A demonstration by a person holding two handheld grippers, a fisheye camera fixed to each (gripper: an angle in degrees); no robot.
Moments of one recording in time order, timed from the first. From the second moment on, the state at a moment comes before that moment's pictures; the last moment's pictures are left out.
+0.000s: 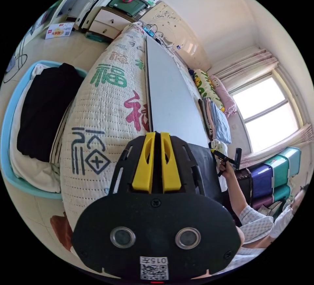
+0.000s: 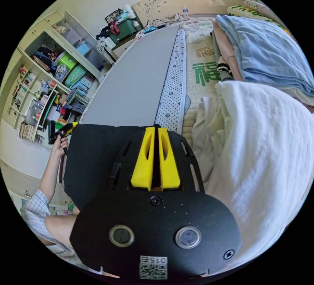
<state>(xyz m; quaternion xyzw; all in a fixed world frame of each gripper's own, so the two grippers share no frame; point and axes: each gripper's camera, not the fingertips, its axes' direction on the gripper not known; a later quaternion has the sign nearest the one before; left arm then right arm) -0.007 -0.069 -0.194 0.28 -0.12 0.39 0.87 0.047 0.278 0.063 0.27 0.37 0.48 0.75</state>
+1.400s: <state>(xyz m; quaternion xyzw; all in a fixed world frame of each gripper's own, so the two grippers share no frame) -0.206 0.259 0.008 0.28 -0.22 0.58 0.73 -0.428 0.067 -0.137 0.25 0.57 0.16 0.77</state>
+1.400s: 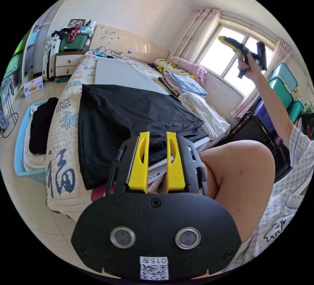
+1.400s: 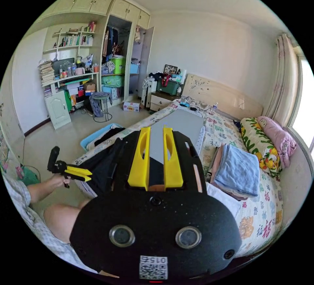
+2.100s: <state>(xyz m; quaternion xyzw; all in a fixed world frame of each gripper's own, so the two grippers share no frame) -0.285 0.251 0.074 0.40 -0.30 0.55 0.66 -0.372 0.050 0.020 0.08 0.51 0.38 0.77</state>
